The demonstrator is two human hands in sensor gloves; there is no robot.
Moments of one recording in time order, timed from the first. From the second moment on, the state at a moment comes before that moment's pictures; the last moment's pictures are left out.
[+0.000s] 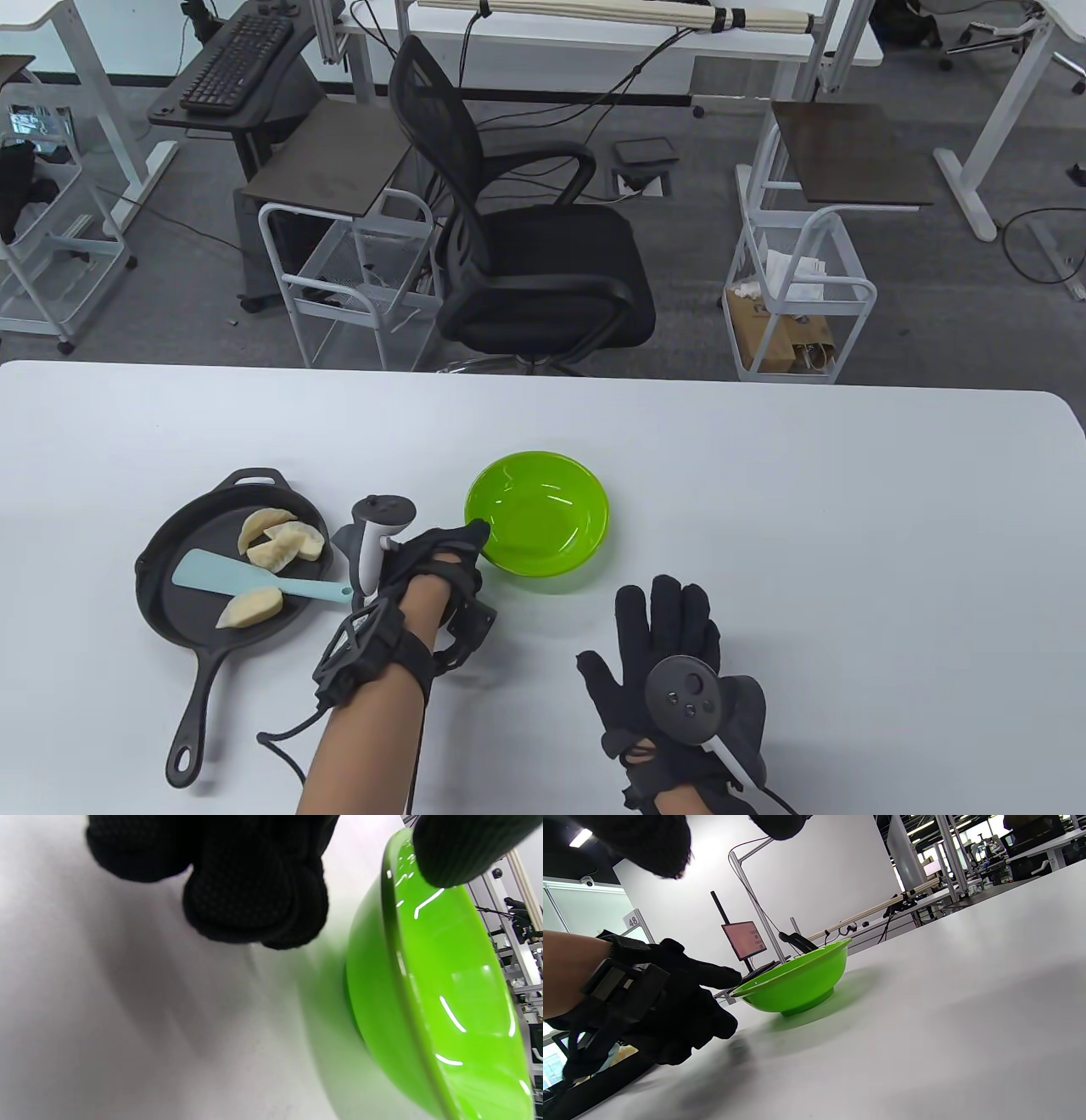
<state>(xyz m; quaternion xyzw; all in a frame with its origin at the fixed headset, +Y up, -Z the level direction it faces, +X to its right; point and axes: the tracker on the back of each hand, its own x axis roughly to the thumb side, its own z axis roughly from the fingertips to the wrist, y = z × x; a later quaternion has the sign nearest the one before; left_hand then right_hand) -0.186 -0.773 -0.422 -0.28 0.27 0.43 0.82 0.118 -0.725 -0.260 0.06 -0.06 0.96 0.26</state>
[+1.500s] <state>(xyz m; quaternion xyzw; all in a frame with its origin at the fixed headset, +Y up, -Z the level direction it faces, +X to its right) -0.198 -0.749 -0.354 -0.15 0.19 0.47 0.85 0.131 -0.734 -0.269 0.03 -0.02 0.93 0.36</state>
